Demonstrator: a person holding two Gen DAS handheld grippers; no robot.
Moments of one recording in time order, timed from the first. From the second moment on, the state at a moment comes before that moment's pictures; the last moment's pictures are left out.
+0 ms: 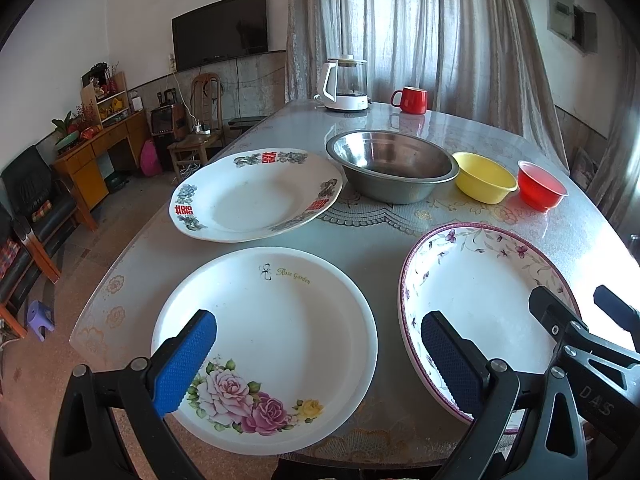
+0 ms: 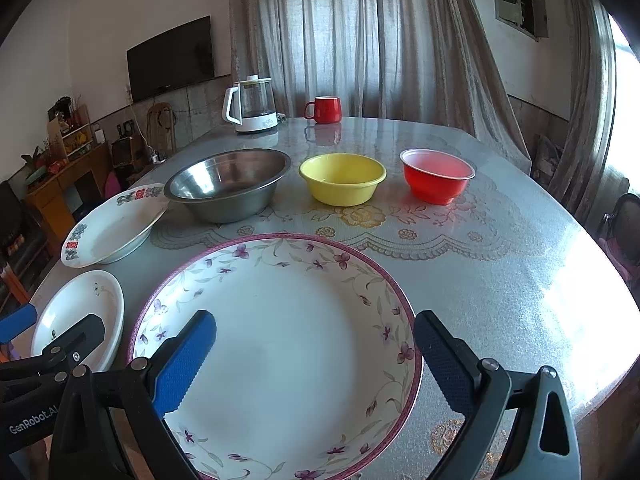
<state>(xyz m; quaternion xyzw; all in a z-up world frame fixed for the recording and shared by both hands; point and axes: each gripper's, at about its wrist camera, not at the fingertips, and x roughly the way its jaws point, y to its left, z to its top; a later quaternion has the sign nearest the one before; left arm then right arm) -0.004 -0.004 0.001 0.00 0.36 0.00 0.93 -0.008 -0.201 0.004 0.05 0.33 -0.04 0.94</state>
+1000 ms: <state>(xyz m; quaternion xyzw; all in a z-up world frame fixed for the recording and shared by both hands) -0.003 -0.012 0.000 0.01 0.37 -0.02 0.93 -0.013 -0.208 0.005 0.06 0.33 -0.03 0.94</state>
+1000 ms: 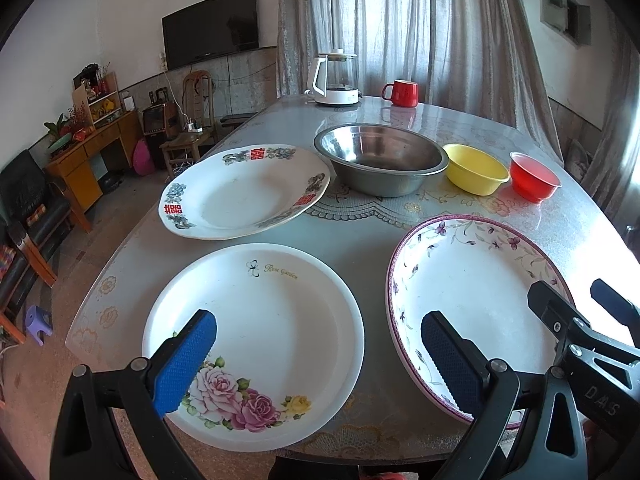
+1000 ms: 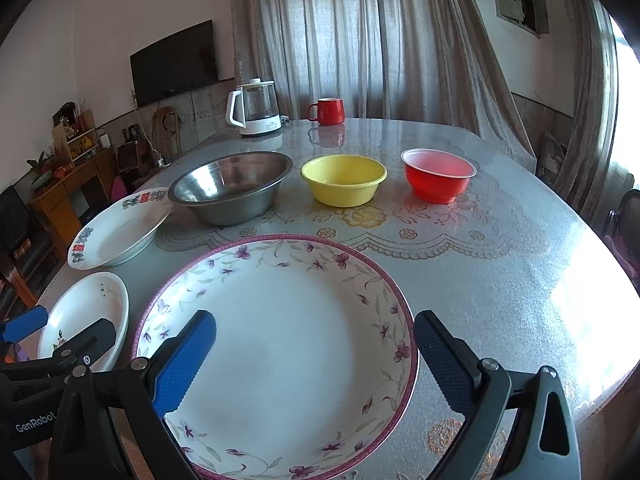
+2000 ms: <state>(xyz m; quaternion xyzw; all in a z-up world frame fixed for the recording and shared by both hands) 0.002 -0.028 0.003 0.03 0.37 -0.04 0.93 -0.014 -0.227 0.002 0.09 0.32 -0.02 0.94</state>
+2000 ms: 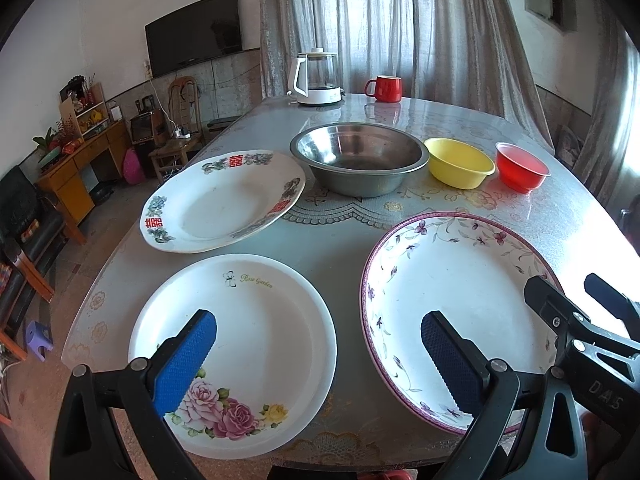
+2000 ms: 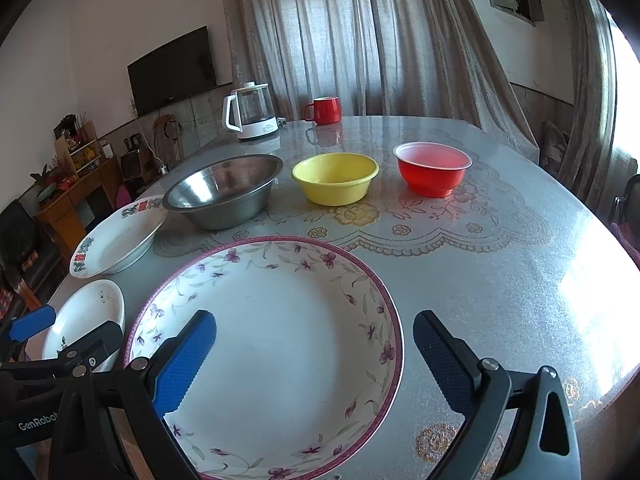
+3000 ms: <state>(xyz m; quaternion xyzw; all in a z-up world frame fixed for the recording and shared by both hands) 0.067 -0.036 0.004 0.03 0.43 -0.18 0.89 -0.027 -0.290 -0.030 0.17 0.40 0.05 0.90</state>
